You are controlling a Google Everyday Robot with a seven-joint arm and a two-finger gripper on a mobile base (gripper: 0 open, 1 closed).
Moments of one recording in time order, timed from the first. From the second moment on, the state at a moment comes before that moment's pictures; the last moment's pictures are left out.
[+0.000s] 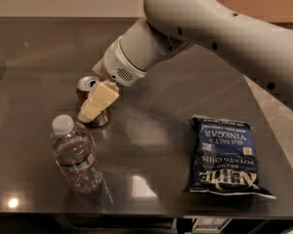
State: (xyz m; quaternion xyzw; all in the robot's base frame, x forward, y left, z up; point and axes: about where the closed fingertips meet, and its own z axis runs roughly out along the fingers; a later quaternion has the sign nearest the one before) arm 0.508 0.123 0.906 -0.65 0.65 0.24 0.30
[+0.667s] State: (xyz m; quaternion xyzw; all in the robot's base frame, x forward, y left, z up) arm 0.512 0.127 0.906 -0.65 0.65 0.26 0.30
